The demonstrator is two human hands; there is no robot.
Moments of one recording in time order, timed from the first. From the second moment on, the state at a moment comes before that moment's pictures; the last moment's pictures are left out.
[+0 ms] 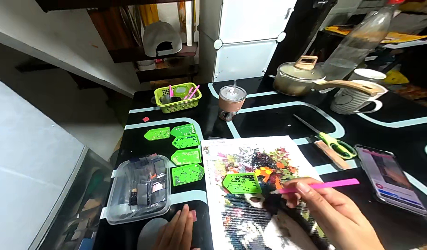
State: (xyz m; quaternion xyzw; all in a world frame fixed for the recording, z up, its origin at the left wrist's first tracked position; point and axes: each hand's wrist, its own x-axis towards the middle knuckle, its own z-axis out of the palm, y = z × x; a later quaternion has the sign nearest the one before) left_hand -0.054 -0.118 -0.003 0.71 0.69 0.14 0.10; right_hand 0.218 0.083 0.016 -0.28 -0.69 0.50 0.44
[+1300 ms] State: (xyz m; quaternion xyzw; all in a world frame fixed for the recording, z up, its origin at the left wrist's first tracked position) left_hand -0.010 -0.021 -0.009 0.75 0.57 0.28 0.19; right_hand 0.259 0.059 -0.021 -0.39 -0.84 0.26 0.27
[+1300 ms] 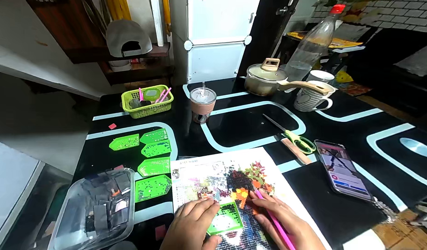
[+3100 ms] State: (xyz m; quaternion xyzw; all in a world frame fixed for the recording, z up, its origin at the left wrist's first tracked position) left_hand -0.022 -0.017 -0.016 0.72 0.58 0.29 0.24; right_hand 0.173 0.108 -0.022 -0.36 -0.74 0.42 0.39
